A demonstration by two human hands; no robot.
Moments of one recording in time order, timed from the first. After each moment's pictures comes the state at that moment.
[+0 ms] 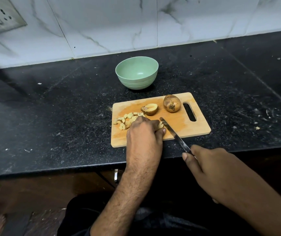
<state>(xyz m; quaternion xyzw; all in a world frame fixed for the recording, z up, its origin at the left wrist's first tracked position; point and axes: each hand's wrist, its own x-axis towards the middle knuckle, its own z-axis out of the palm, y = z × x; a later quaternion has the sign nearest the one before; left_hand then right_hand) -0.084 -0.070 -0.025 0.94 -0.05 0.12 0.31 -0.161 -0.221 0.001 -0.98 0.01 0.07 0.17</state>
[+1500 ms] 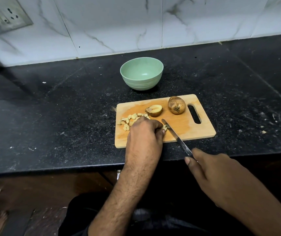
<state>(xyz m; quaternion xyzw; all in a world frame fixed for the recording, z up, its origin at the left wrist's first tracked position) -0.077 -0.059 -0.024 0.94 -0.05 0.10 0.33 -0.161 -0.220 -0.010 -0.98 -0.01 0.06 0.18</state>
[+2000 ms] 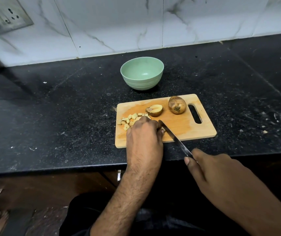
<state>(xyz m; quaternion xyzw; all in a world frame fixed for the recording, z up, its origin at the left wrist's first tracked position) -0.082 -0.064 -0.022 0.95 -0.05 0.13 0.27 -0.167 -0.214 0.003 -0.99 -0.02 0.05 0.14</state>
